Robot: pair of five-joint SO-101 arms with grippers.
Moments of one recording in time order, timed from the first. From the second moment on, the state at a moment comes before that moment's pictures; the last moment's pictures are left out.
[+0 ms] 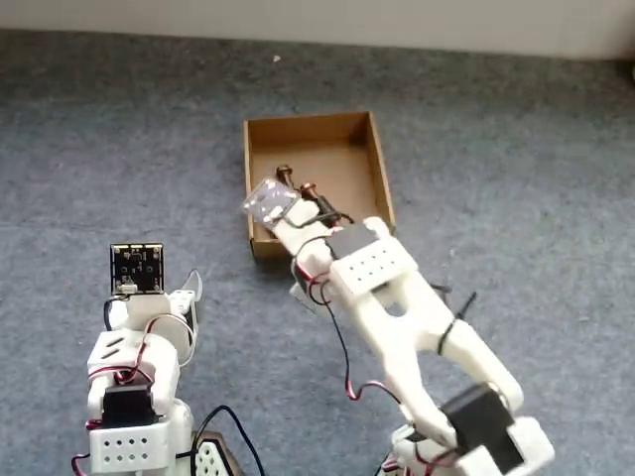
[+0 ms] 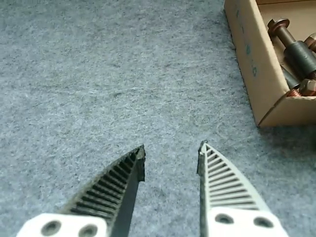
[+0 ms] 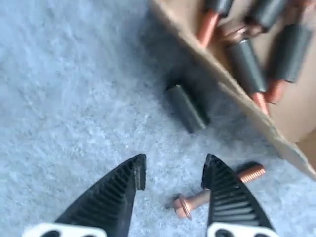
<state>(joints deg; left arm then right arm) -11.8 -103.7 96.0 54.9 2.1 -36.7 -7.4 27.8 64.0 27.6</state>
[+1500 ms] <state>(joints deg) -12.0 -103.7 96.0 54.9 2.1 -35.1 22.7 5.1 64.7 30.0</state>
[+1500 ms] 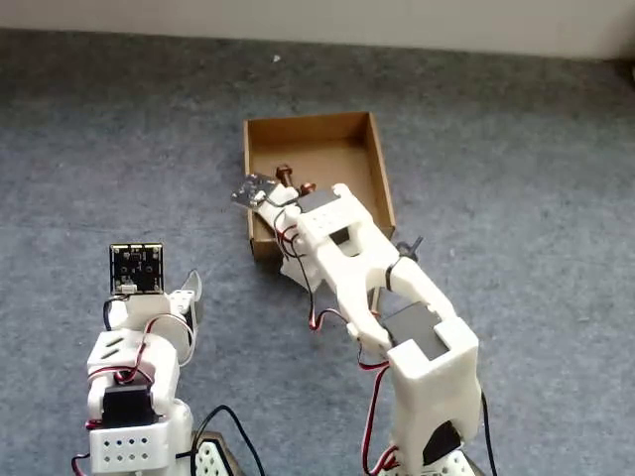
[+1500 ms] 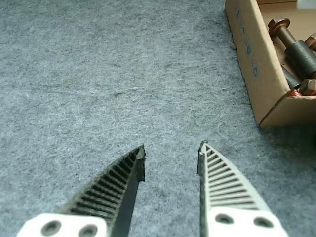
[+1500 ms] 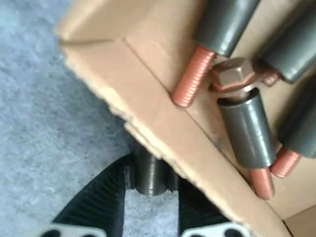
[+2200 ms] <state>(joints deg) -12.0 -103.7 96.0 54.9 1.6 -26.6 -31.7 34.9 69.8 18.5</state>
